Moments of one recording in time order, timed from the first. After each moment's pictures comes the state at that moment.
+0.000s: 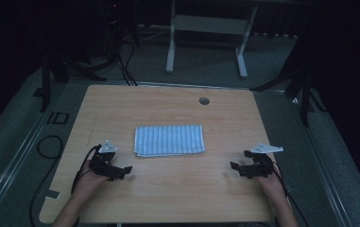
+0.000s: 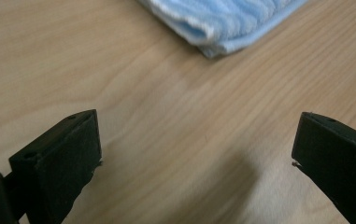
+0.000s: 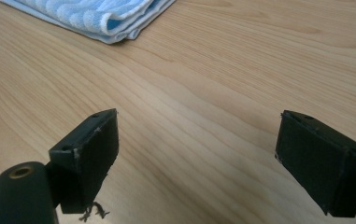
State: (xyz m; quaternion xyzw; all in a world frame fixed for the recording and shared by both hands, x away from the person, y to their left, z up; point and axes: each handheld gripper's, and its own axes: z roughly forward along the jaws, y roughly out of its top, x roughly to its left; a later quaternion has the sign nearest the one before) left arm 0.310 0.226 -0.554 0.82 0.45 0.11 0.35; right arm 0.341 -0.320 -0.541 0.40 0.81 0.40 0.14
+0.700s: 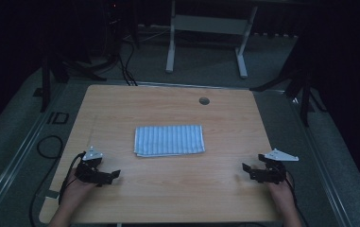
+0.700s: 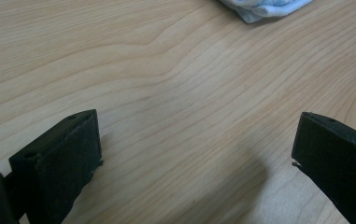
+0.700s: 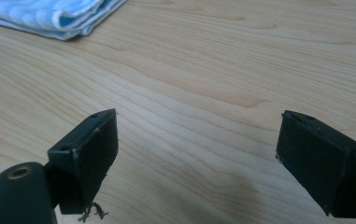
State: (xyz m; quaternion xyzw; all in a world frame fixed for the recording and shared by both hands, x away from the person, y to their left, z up) left arm 0.287 0.261 -0.560 0.79 0.48 0.13 0.36; right arm 0.320 -0.352 -0.542 0.45 0.78 0.40 0.20
